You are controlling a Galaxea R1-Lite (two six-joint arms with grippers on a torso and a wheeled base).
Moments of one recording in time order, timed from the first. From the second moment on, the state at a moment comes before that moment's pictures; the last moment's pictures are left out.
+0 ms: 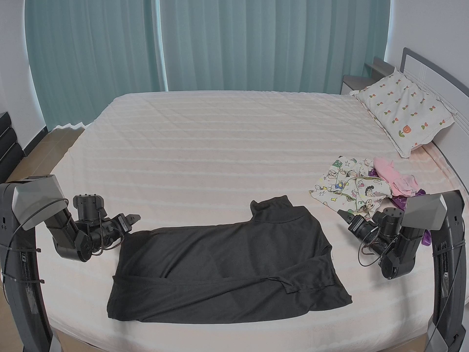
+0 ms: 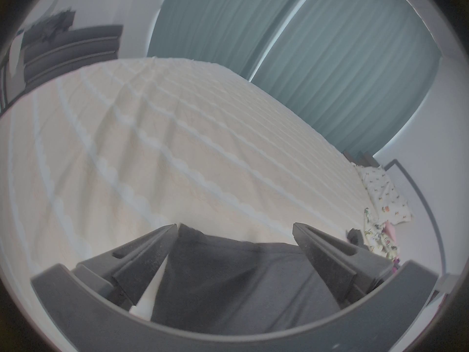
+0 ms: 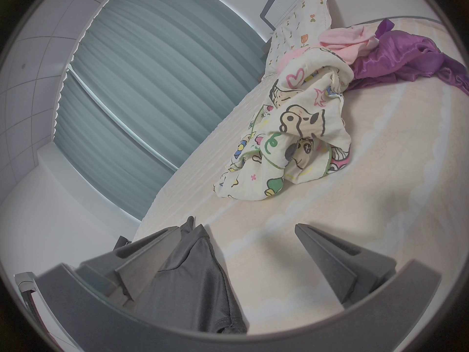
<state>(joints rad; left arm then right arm) 0.08 2.37 -0.85 -0.94 -0.15 -0.52 0.02 2.61 -0.79 -1.55 0.19 0.74</state>
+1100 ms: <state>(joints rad) 0.13 2.50 -0.93 -0.98 -0.11 -0.51 0.04 2.63 -0.79 -1.55 0.18 0.73</state>
